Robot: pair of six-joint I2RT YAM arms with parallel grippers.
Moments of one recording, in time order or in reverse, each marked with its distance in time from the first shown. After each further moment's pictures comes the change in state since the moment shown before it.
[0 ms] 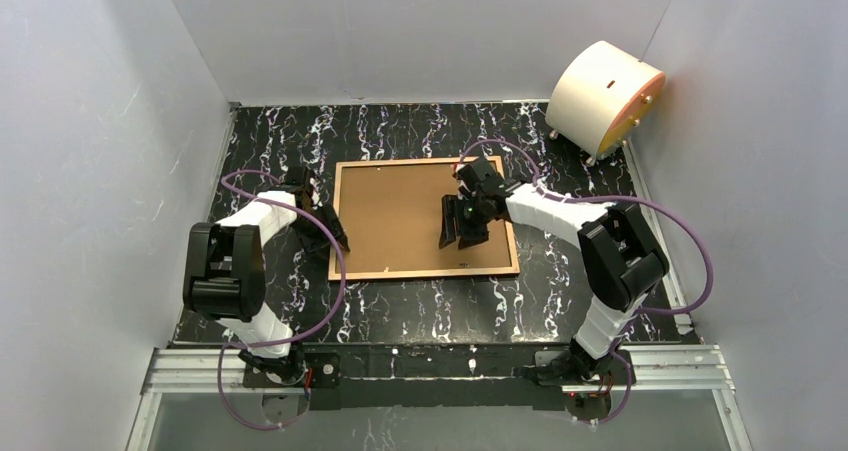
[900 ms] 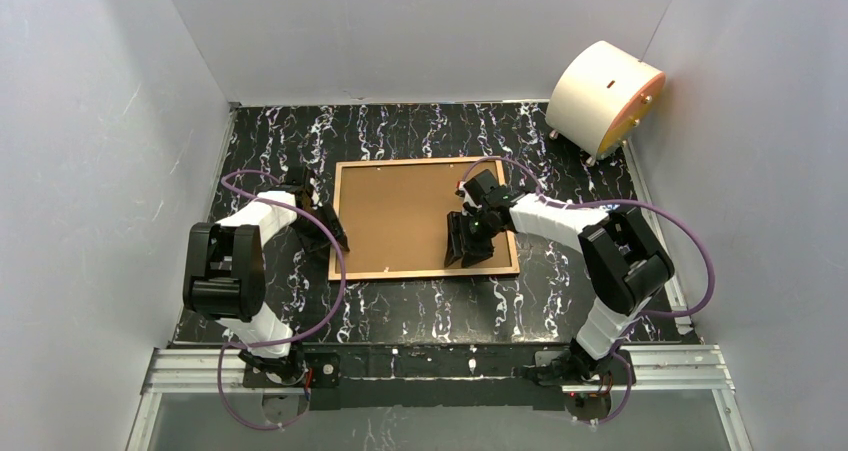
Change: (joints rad) left arm 0.000 0.001 0.000 0.001 -0.002 -0.001; right arm 0.001 -0.026 -0.126 0.013 -0.111 -0.013
